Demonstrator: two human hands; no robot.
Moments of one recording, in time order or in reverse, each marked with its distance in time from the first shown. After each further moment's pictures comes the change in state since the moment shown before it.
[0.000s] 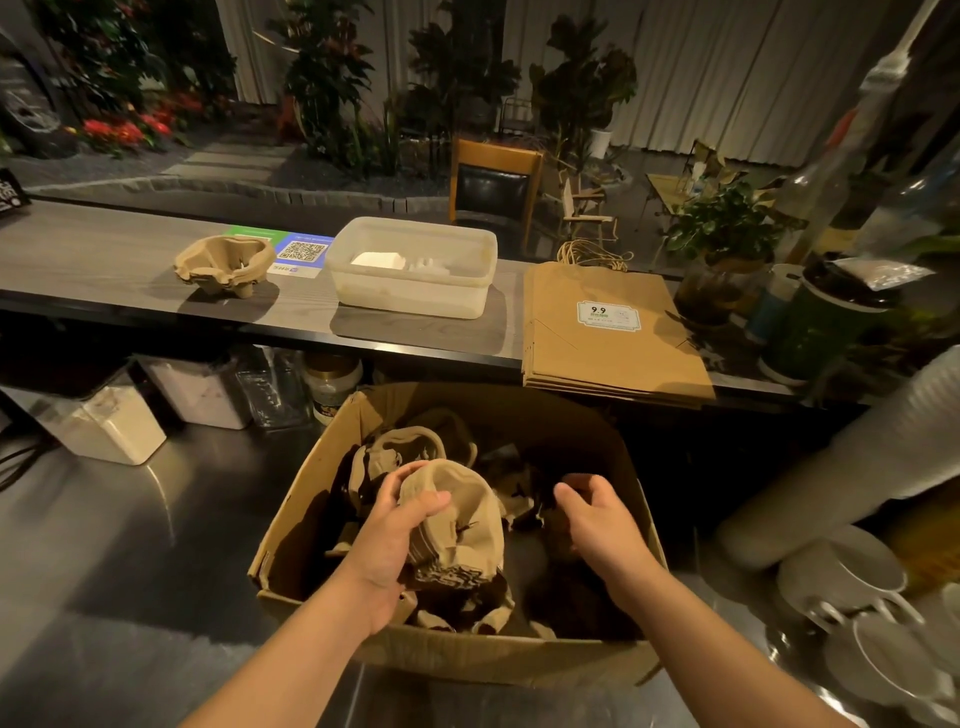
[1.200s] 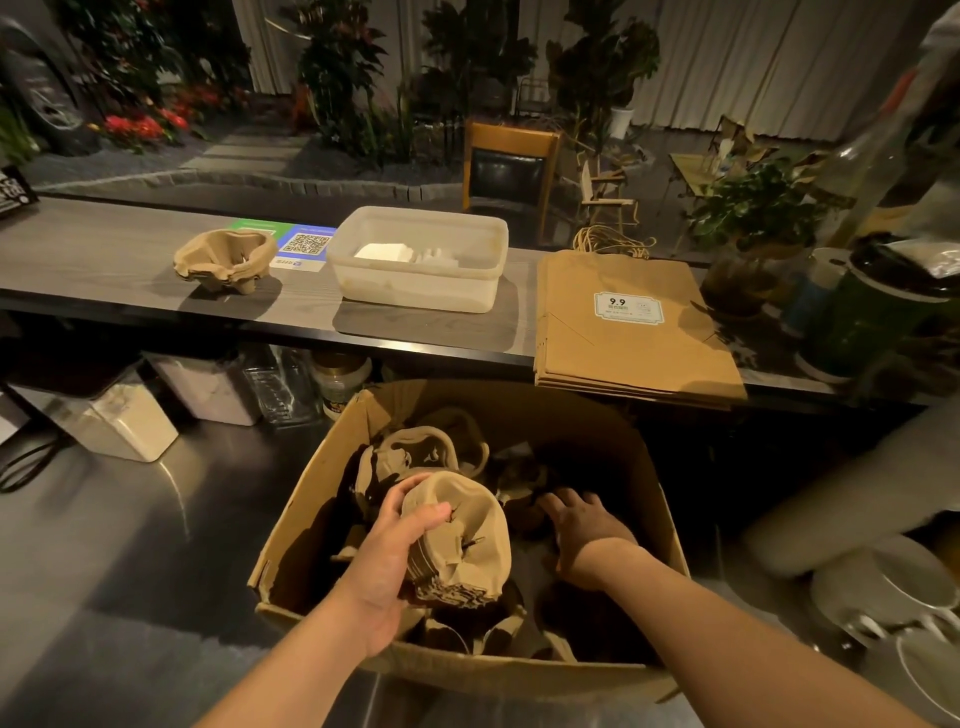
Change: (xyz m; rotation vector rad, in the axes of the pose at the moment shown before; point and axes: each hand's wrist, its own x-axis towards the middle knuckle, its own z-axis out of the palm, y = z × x) left_hand 0.007 -0.008 -0.007 0.018 0.032 -0.056; right_hand 0.071 0.030 0.034 -1.144 -0.370 -0.129
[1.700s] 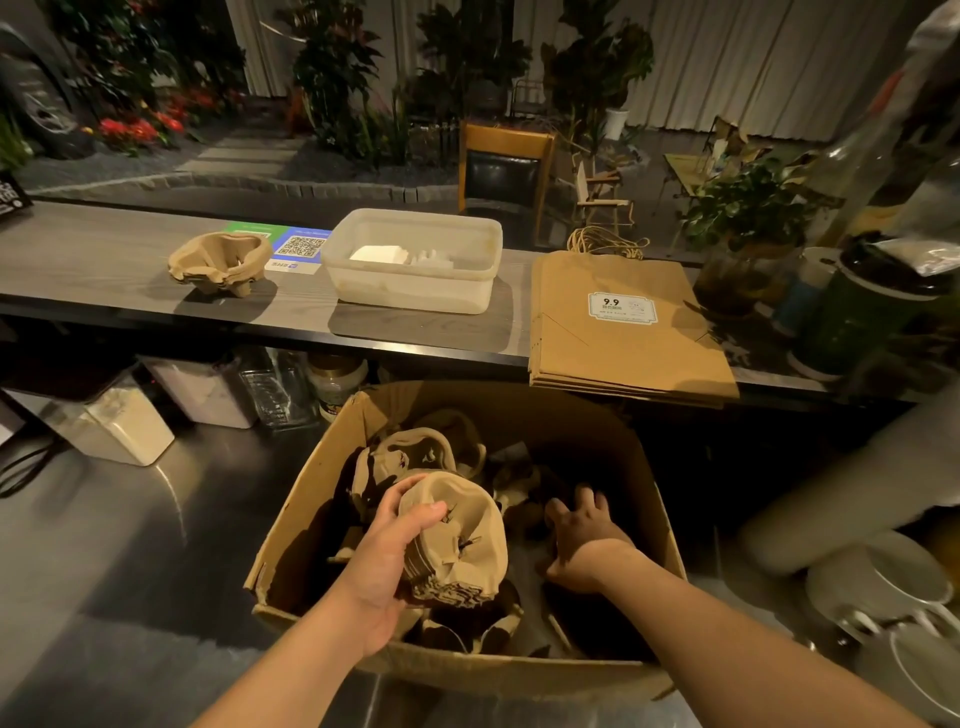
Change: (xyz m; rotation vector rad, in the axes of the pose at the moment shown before) left_hand 0.002 -0.002 0.000 0.015 -0.001 0.006; right_hand -0.004 0.004 0.004 -0.019 -0.005 0.062
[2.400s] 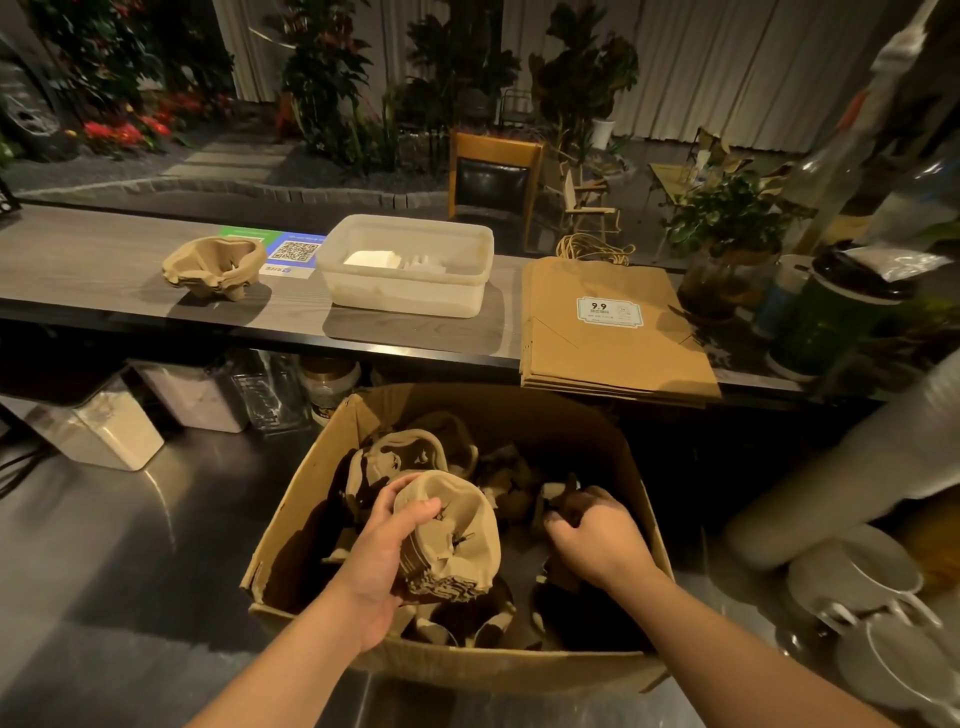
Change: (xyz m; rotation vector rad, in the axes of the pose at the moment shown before) left_hand -0.004 0.003 0.004 -0.002 0.013 0.008; right_hand -0.034 0.017 -0.002 0.599 0.360 0.036
